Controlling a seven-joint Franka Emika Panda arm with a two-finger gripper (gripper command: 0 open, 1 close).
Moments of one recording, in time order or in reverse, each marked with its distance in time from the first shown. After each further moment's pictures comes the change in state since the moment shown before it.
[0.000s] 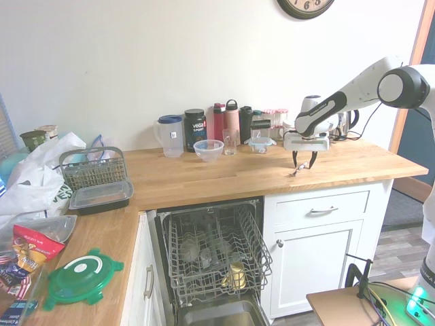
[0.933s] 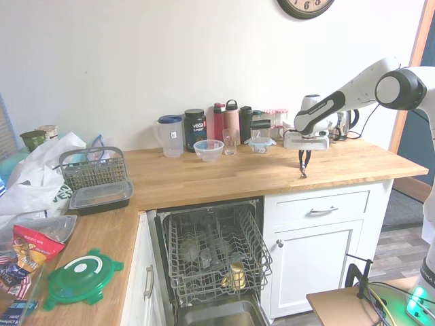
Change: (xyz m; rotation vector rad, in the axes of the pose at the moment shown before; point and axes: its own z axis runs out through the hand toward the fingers) arm 0.008 -0.007 0.000 -0.016 -0.012 0.020
